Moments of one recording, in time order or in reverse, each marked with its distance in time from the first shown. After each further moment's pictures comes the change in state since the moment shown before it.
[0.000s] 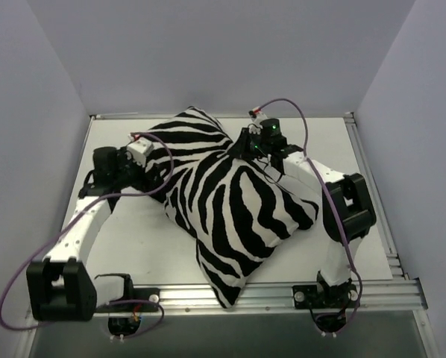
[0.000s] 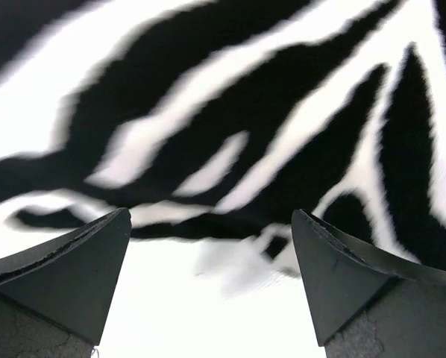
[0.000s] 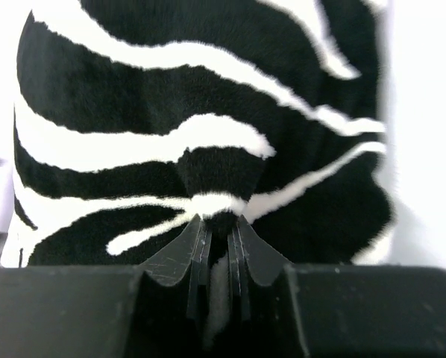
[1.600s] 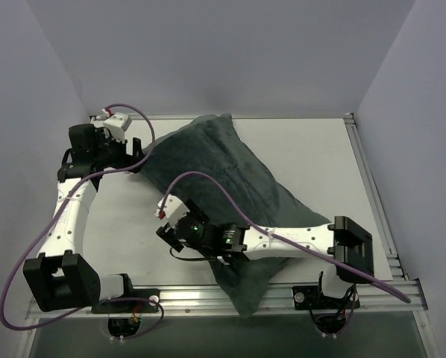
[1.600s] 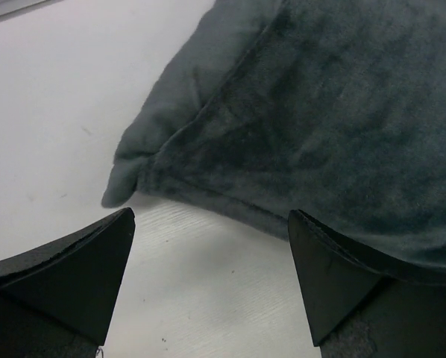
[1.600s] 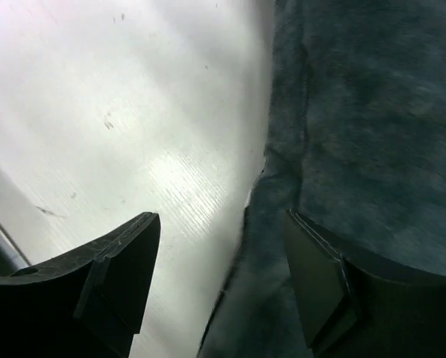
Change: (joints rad) left arm 0.189 0.002 0.315 -0.224 0.002 -0.077; right arm 0.939 -0.174 -0.068 -0.204 0.915 -0.399
